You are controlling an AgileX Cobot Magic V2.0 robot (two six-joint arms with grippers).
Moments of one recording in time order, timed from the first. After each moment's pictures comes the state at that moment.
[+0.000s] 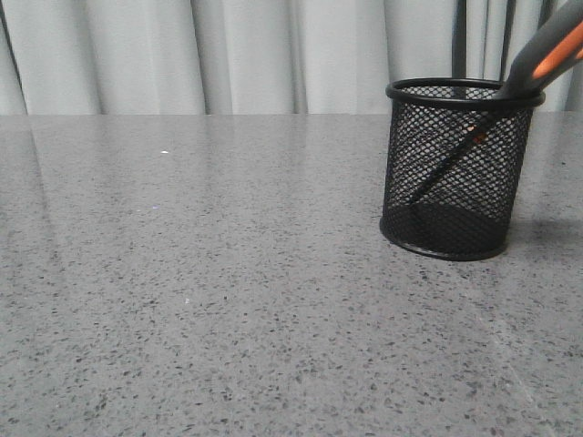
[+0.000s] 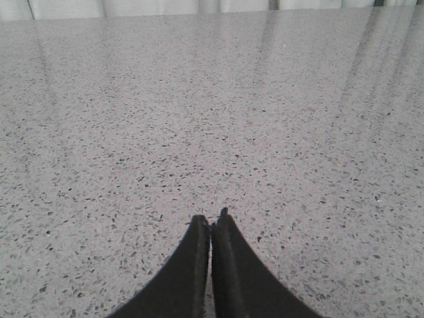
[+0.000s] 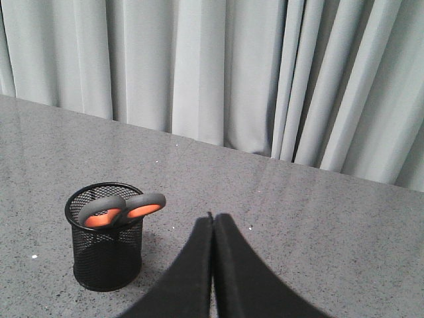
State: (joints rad) left arm -0.25 -0.01 0.00 -0.07 0.33 0.09; right arm 0.22 0.10 -0.81 -0.05 0.86 -0.13
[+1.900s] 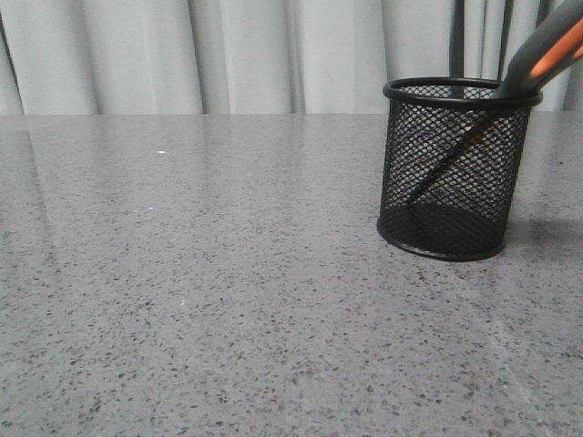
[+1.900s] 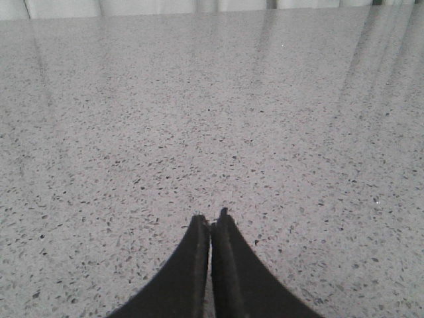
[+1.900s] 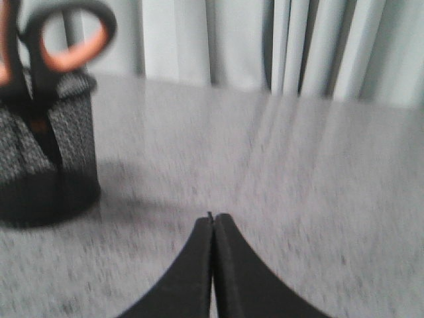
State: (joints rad) left arm -0.25 -0.01 0.00 -0.07 0.33 0.09; right arm 0.12 -0.01 0.02 -0.13 0.17 0.01
